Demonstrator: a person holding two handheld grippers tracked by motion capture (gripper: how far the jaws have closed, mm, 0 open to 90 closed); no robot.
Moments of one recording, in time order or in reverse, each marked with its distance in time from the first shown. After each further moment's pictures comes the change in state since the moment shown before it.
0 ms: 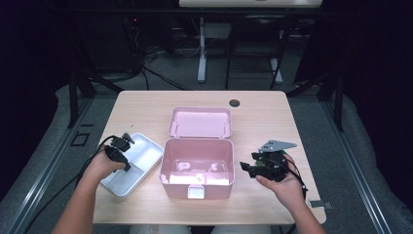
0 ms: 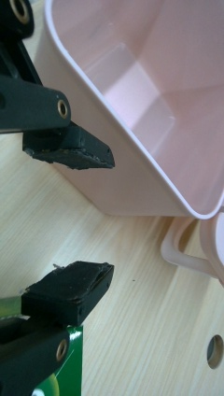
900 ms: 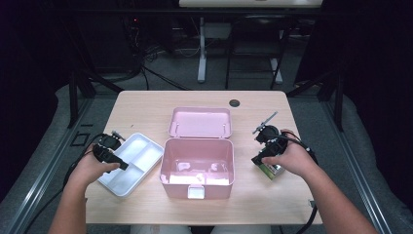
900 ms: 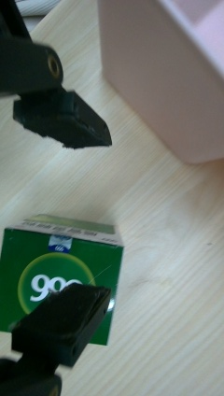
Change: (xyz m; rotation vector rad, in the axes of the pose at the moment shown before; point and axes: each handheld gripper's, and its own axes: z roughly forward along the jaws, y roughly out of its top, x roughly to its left) left arm -0.004 -0.021 -0.040 -0.132 0.023 -0.007; right arm -0.036 0.061 0.010 0.535 -0.068 -0.138
